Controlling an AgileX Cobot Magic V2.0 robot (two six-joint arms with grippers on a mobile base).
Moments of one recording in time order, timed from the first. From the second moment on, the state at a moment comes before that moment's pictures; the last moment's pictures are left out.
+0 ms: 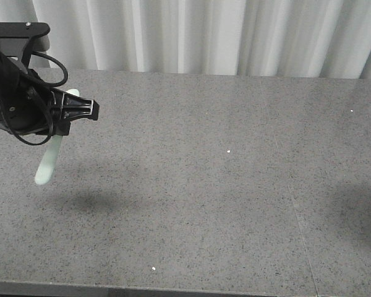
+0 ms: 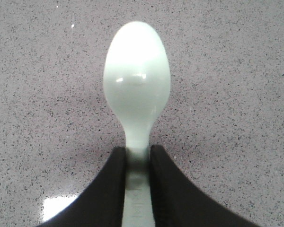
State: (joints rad) left arm -0.43 1.44 -1.43 0.16 1.11 -0.45; right arm -0.28 1.00 -1.22 0.02 1.08 0.00
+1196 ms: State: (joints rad) left arm -0.43 1.44 -1.43 0.16 1.11 -0.45; right arm -0.28 1.00 -1.22 0.02 1.08 0.00
